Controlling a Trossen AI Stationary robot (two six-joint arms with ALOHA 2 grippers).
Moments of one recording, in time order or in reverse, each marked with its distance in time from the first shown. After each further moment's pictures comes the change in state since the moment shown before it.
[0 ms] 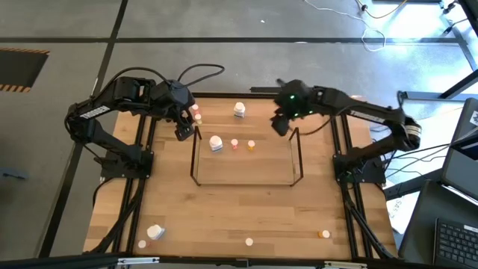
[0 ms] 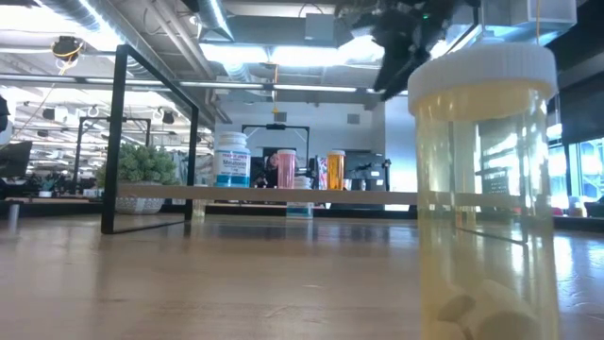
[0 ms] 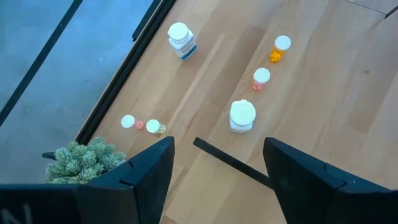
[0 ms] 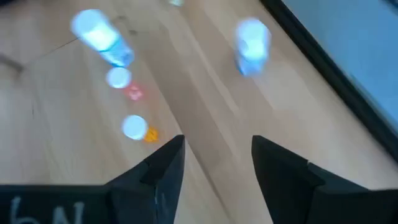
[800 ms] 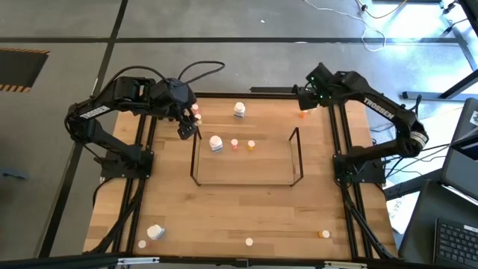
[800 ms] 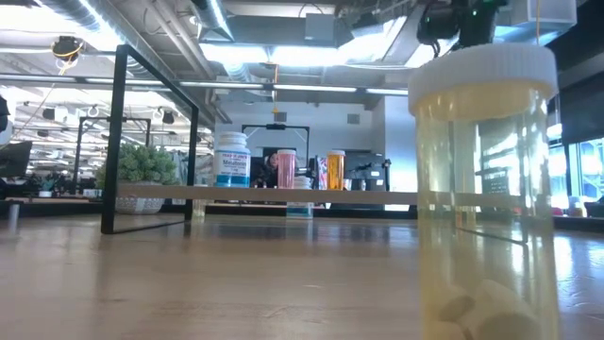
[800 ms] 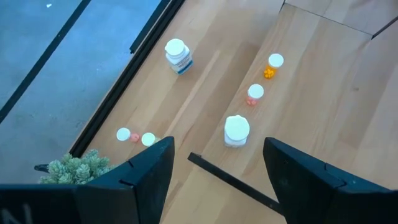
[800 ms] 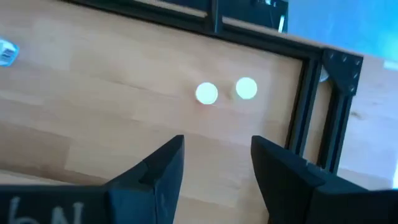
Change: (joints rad) left arm 0.002 0.000 0.000 0.058 -0.002 -0.001; right arm -0.374 -0.042 0.000 -0.388 0.245 0.342
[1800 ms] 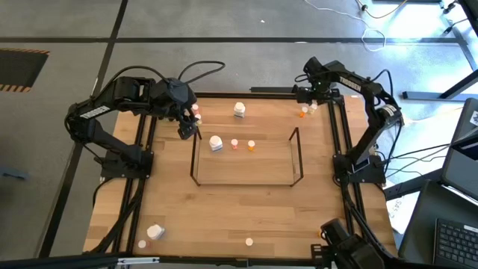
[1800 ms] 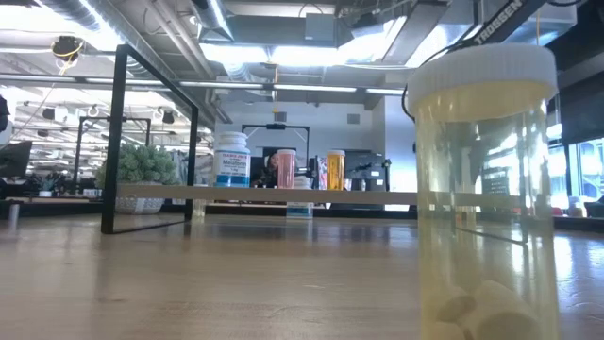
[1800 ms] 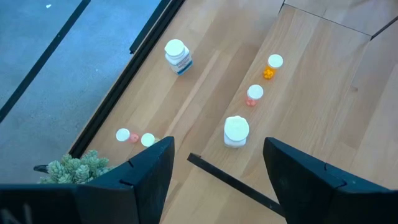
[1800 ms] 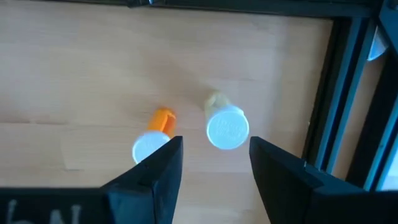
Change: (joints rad) left arm 0.000 0.000 0.000 0.002 0.001 0.000; right arm -0.301 0.407 -0.001 0.135 -0.174 -0.088
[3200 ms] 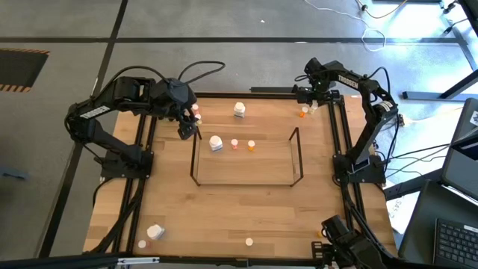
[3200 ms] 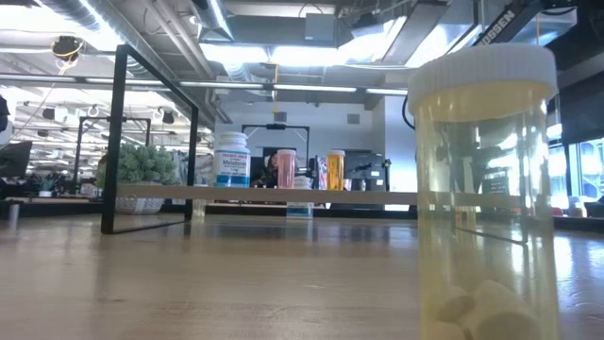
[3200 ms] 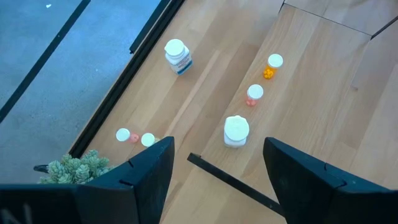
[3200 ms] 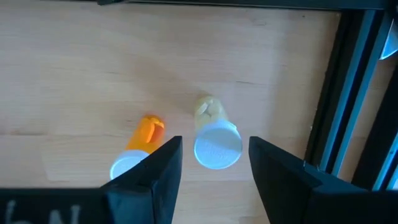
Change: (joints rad) left arm 0.000 0.000 0.000 -0.001 0.000 0.001; right arm -0.040 0.058 0.000 0.005 -0.022 -0.018
